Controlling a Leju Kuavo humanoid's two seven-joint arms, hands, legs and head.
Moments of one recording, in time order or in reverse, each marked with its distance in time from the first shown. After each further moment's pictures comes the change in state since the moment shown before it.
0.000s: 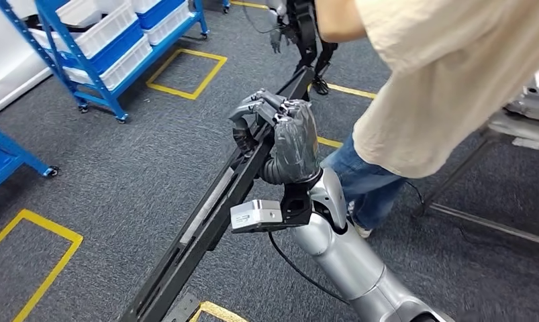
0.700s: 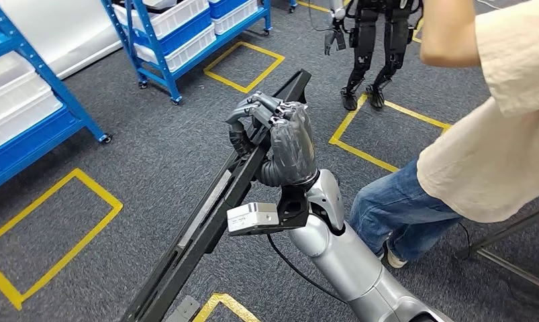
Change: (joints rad) left arm 0.012 0.002 0.002 0.000 0.017 -0.001 -0.016; right arm 0.001 0.001 0.010 0.006 0.001 -0.001 0.000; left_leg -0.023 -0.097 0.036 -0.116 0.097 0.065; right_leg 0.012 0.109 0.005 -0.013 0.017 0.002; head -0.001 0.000
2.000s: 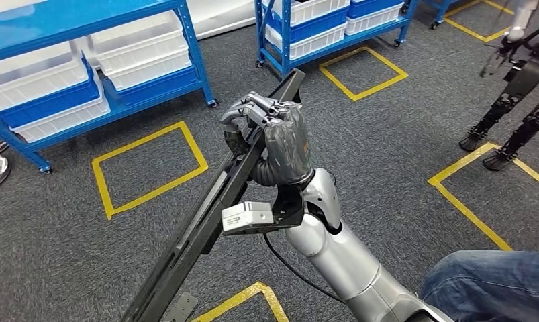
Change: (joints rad) left arm -0.002 -0.016 -0.012 0.000 0.027 0.110 -0.049; right arm -0.008 0.009 0.011 0.021 0.001 0.000 0.002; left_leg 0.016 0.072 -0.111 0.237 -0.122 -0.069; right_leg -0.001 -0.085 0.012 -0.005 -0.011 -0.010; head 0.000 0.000
